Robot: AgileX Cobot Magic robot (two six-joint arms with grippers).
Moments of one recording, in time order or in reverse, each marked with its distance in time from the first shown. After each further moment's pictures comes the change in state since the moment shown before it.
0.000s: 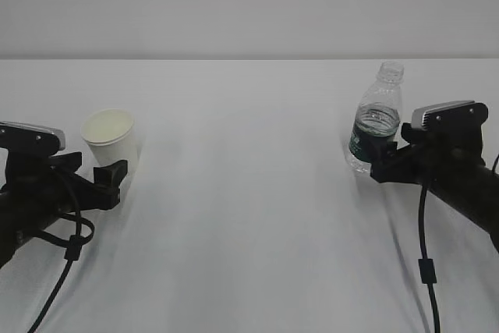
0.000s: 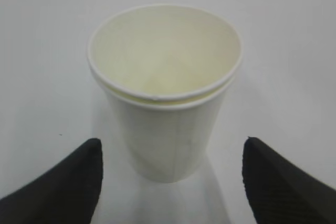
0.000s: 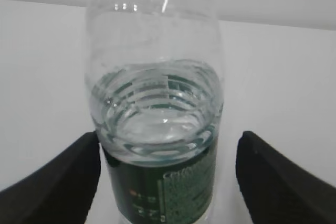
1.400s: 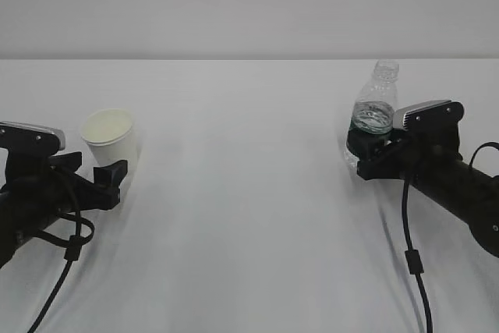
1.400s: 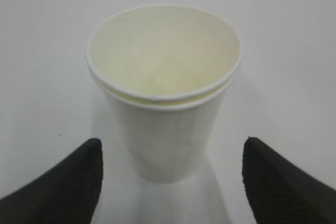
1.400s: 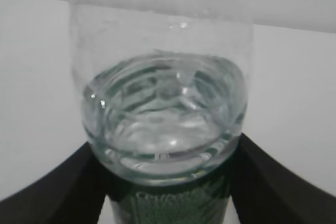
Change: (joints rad) left arm 0.000 0.000 0.000 0.000 0.000 0.000; right arm 0.000 0.101 -0.117 -0.061 -0.002 0.000
